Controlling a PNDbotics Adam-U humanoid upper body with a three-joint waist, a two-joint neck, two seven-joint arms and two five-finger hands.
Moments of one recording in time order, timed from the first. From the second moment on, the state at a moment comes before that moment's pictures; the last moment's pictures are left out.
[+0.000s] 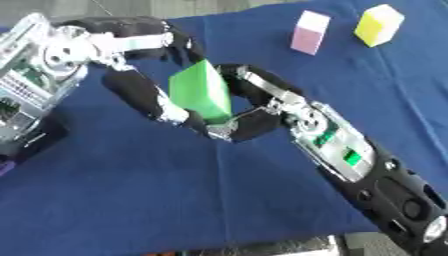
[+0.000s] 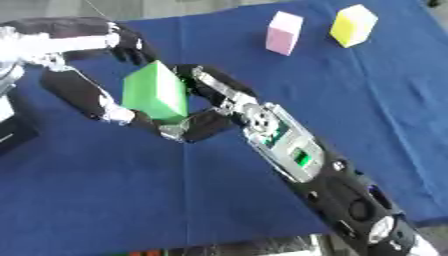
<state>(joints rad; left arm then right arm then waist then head) -0.98 0.58 -0.61 -1.73 -0.40 0.34 -0.75 -0.63 -0.31 0.52 -1.69 -0.06 0.14 0.15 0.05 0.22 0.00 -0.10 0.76</state>
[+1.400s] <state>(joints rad) -0.97 0.55 -0.61 -1.70 -0.40 0.36 -0.64 -0.64 -0.33 0.53 -1.70 -0.07 0.17 0.15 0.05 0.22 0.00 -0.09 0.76</state>
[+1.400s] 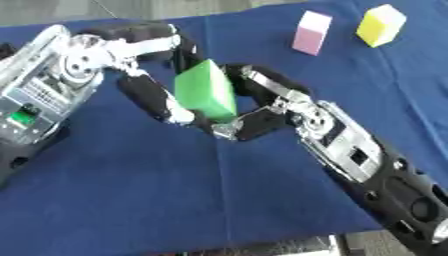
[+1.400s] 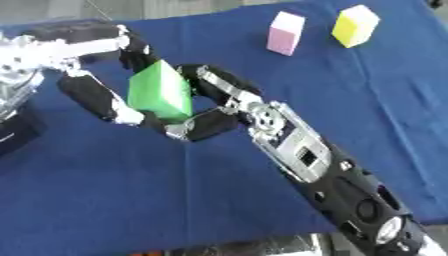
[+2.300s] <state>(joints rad) -0.95 0.55 -0.61 -1.70 -0.35 0.39 -0.61 -0.64 -0.33 0.53 -1.70 -0.06 0.18 0.16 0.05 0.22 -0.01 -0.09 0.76</state>
